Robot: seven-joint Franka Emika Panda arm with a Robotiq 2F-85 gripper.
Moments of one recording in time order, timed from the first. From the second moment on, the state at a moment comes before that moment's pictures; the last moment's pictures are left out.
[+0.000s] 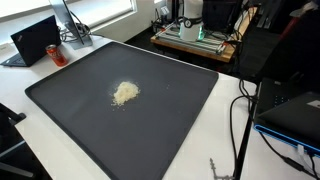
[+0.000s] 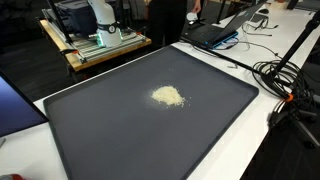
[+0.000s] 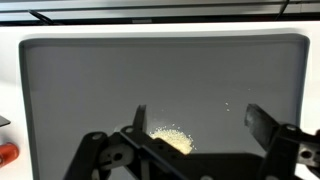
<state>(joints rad) -0.01 -0.29 0.05 -2.14 -0.10 1.66 0.08</state>
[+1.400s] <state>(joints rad) 0.13 -0.34 0.04 -2.11 0.40 1.50 -0.16</state>
